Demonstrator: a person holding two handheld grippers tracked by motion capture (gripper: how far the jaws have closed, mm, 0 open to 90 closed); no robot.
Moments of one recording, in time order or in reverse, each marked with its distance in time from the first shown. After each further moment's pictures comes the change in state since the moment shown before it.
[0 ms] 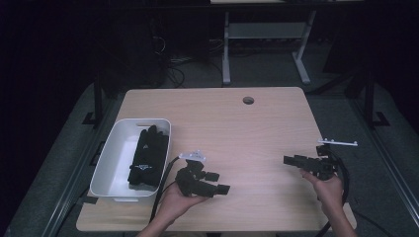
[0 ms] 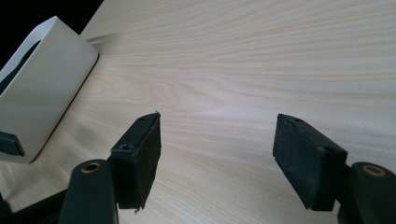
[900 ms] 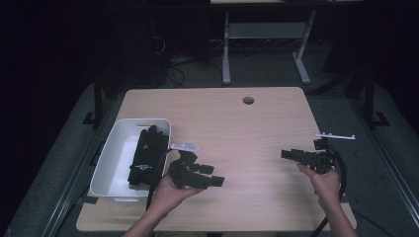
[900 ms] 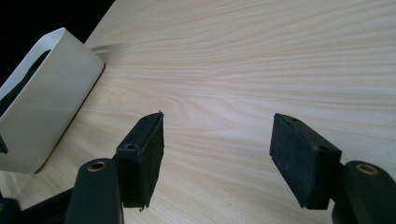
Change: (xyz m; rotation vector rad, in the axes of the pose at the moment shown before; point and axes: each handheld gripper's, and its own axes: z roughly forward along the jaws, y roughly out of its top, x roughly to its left) left arm 0.001 0.018 -0.025 -0.011 0.012 -0.015; right arm 0.010 0.016 0.003 -0.009 0.002 -0.004
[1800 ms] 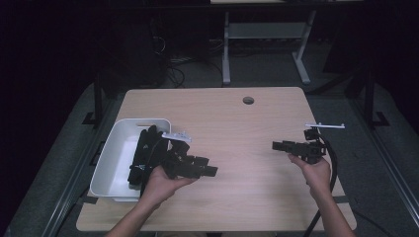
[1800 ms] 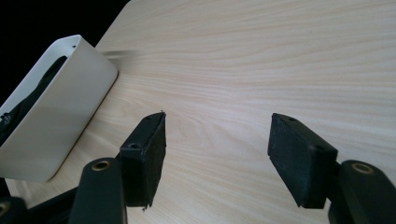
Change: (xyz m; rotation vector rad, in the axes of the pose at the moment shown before) left arm 0.001 0.021 -0.026 0.000 0.020 -0.003; right arm 0.023 0.025 0.015 0.013 0.019 -0.032
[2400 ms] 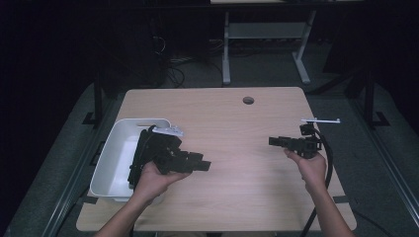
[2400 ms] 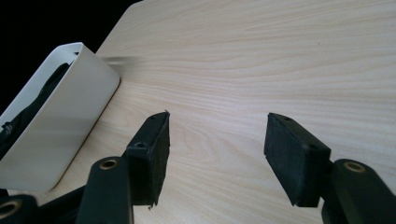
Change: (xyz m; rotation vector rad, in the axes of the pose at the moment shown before) left arm 0.003 0.008 -0.023 -0.014 0.017 0.003; right arm 0.008 0.013 0.009 -0.004 0.003 0.003
